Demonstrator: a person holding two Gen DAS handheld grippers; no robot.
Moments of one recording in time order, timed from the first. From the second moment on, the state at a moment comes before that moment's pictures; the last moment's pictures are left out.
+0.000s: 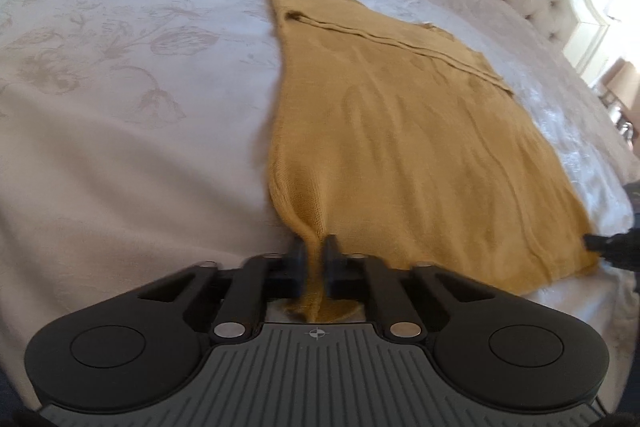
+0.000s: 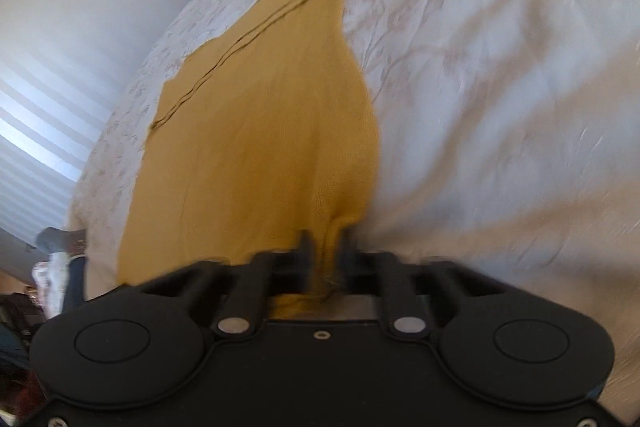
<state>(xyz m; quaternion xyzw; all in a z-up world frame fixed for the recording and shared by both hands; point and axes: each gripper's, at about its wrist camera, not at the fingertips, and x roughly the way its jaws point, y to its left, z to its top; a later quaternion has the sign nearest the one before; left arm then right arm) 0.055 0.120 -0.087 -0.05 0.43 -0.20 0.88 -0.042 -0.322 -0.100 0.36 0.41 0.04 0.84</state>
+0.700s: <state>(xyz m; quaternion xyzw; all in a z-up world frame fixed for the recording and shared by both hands) 0.064 0.126 -0.034 -0.13 0.35 -0.21 0.91 -0.037 -0.326 -0.046 0.36 0.32 0.06 0.88</state>
